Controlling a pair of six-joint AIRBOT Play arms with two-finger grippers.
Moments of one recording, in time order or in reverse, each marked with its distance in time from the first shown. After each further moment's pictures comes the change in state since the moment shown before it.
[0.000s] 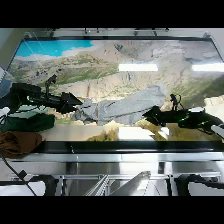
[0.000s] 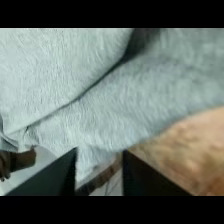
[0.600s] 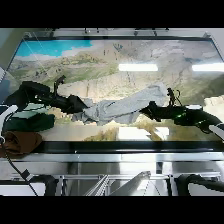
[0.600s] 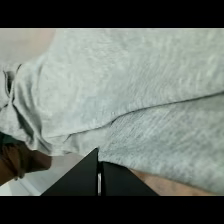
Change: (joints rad) left arm -0.097 -0.023 0.021 0.102 -0.030 -0.035; right arm 0.057 0.064 0.028 0.140 0.010 -0.108
